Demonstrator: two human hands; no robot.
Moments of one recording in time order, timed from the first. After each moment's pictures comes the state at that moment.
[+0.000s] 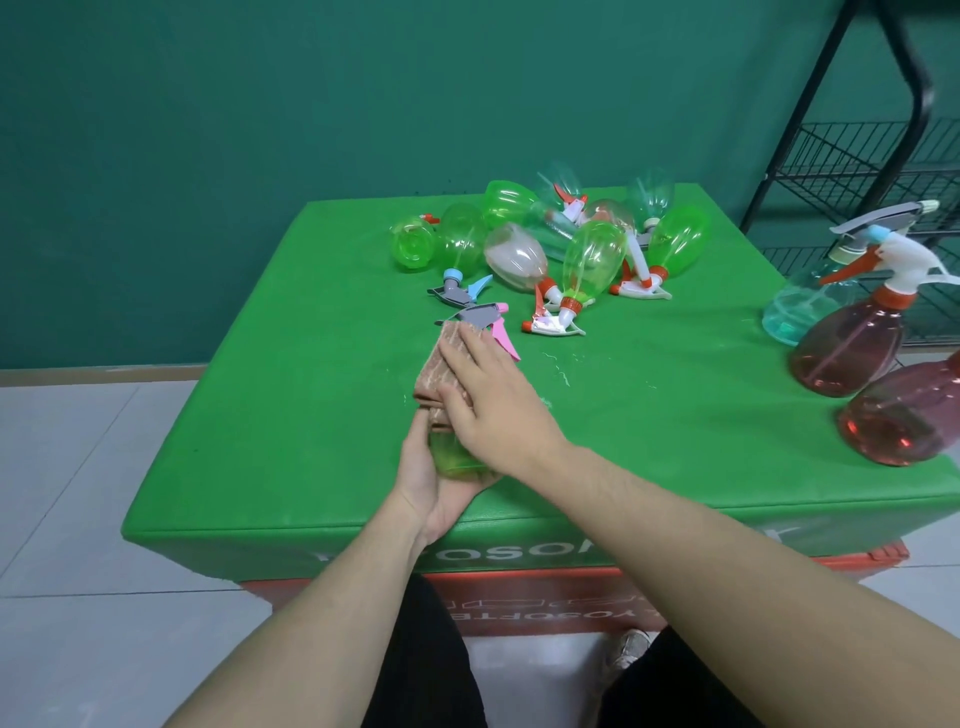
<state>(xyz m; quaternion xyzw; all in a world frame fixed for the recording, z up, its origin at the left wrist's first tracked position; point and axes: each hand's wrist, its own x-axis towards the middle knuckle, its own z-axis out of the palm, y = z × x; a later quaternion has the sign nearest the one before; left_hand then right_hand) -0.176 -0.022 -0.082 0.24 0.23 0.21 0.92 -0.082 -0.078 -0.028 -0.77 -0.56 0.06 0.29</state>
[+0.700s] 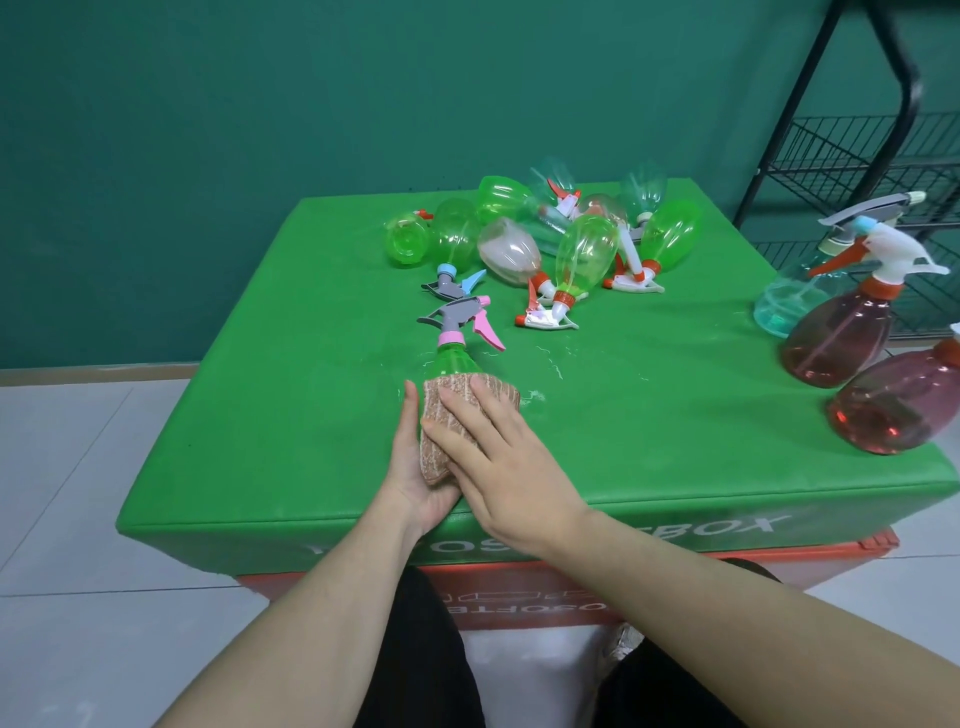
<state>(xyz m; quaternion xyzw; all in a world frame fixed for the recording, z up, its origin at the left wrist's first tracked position) -0.181 -0.031 -0.069 0.24 0.29 0.21 0.90 -0.095 -0.129 -0.088 -0.68 -0.69 -0.11 0.24</state>
